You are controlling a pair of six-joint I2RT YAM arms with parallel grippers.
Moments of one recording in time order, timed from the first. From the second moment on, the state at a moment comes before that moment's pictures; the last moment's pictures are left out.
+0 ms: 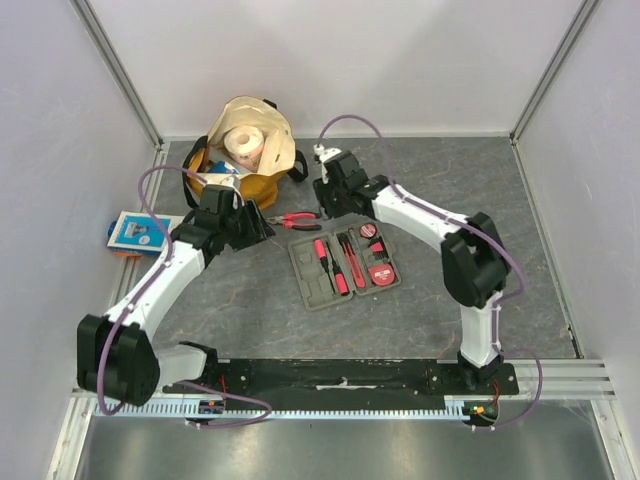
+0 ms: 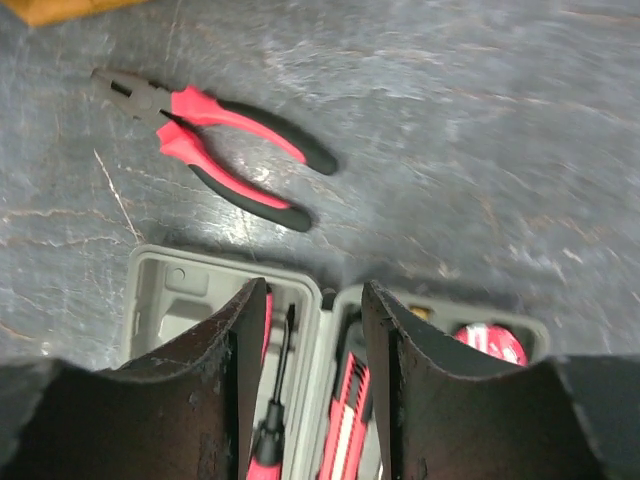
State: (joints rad) left arm -0.26 1.27 0.92 -0.46 0.16 -0.57; right arm 0.66 1.92 1.58 -0.43 0.08 0.24
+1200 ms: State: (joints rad) left arm -0.26 1.10 0.87 -0.41 0.05 -0.58; right arm 0.78 2.24 1.70 -0.18 -0.07 -0.02
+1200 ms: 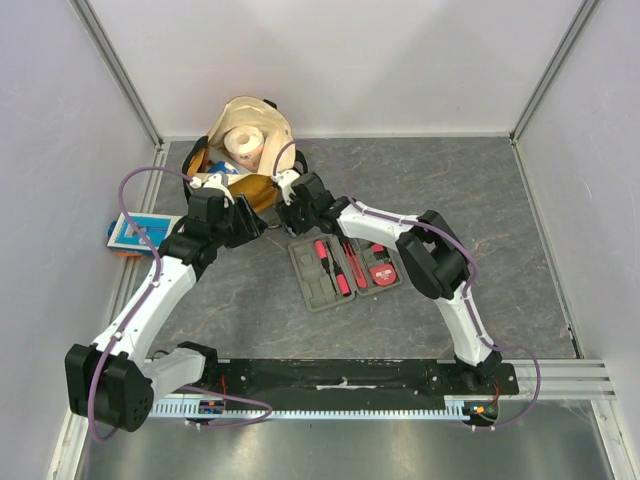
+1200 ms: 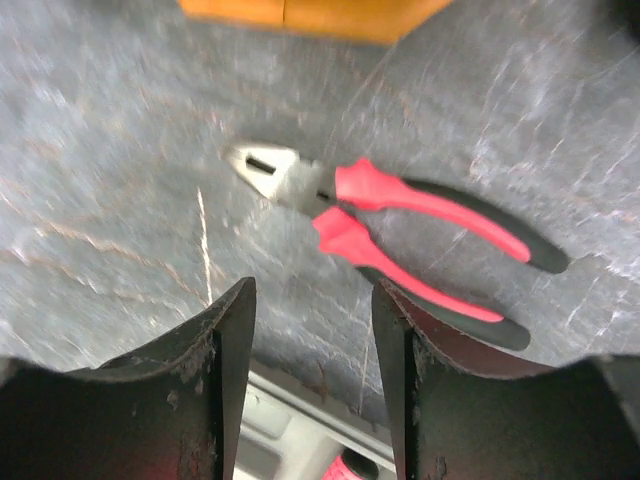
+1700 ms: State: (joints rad) left arm -0.26 1.10 0.87 -0.42 0.05 -0.58; right arm 0.78 2.39 1.94 -0.06 -0.03 0.17
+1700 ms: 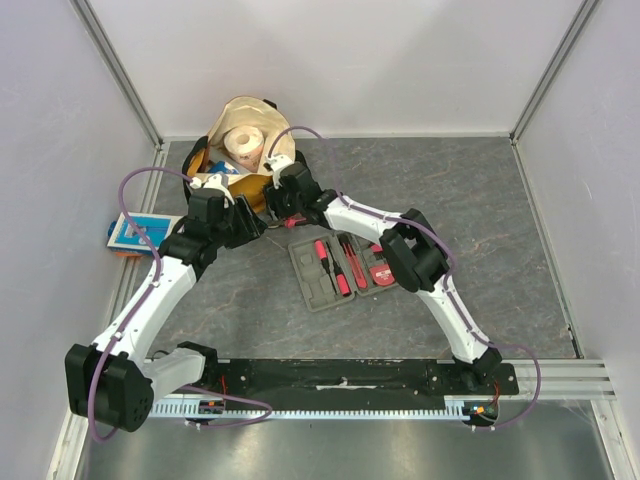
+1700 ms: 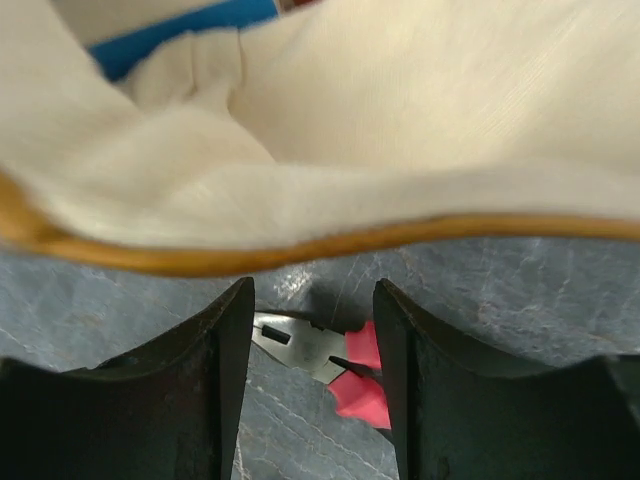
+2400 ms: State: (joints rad) left arm -0.26 1.12 0.86 -0.41 0.06 -0.58; right arm 0.80 2.29 1.69 -0.08 -0.10 0.19
